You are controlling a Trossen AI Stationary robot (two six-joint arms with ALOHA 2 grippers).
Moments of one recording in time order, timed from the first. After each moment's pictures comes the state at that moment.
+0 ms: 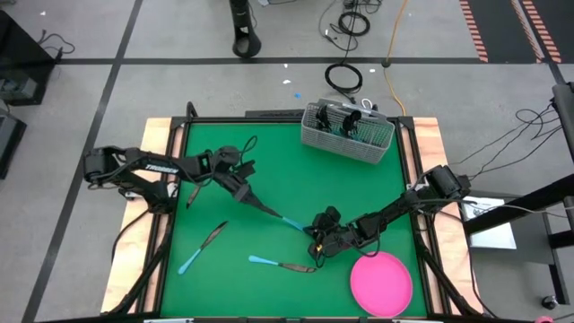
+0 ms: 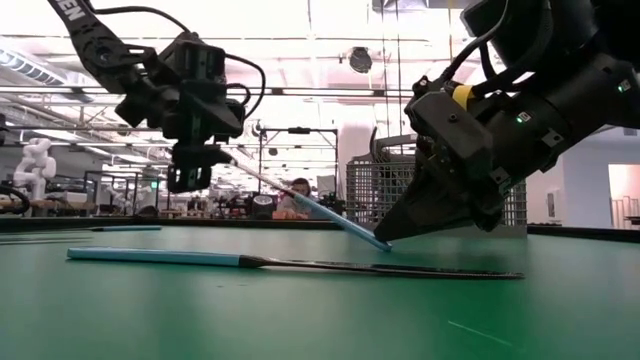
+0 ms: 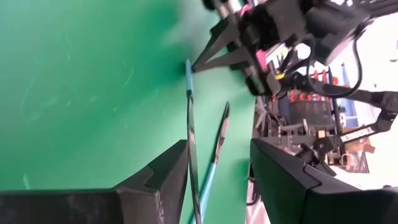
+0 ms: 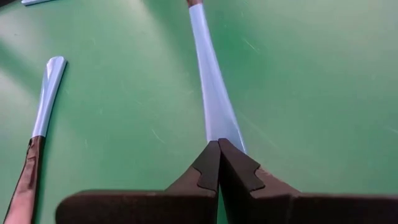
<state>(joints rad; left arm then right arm) 0.31 1.39 0.49 0.30 0.80 -0.80 0.42 1.91 0.73 0.34 0.55 0.84</state>
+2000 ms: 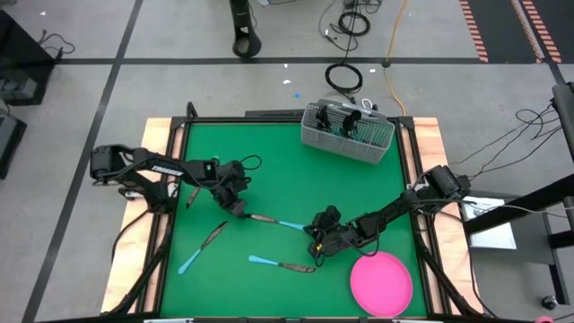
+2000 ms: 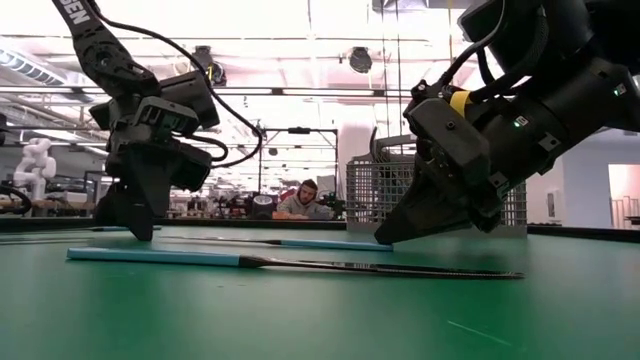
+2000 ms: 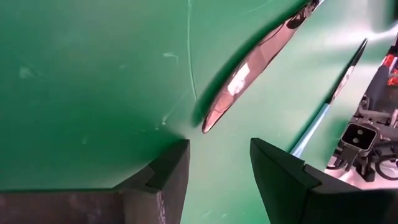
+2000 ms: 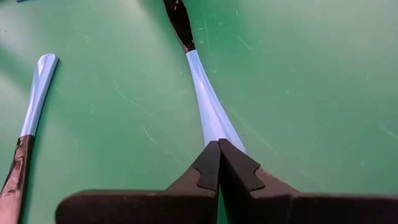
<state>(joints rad) 0.25 1.46 0.49 -0.16 0.66 -0.71 0.42 1.92 0.73 0.33 0.55 0.83</state>
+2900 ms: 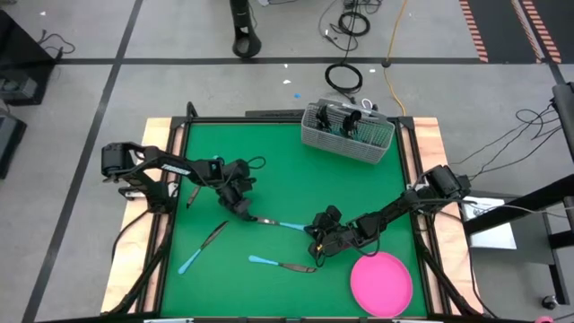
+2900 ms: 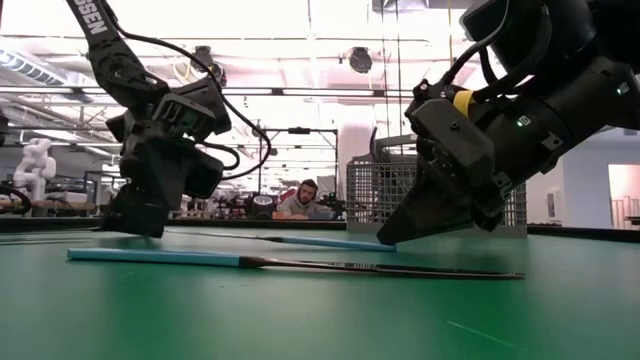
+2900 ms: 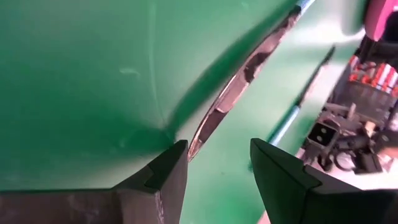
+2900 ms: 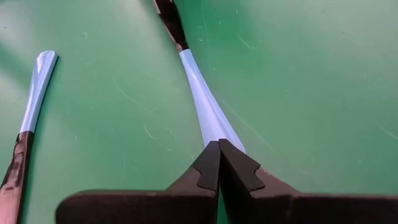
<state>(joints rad) 0.26 1.56 0.52 -0.04 0.80 -0.81 0.42 1.92 0.73 0.33 0.55 0.82</state>
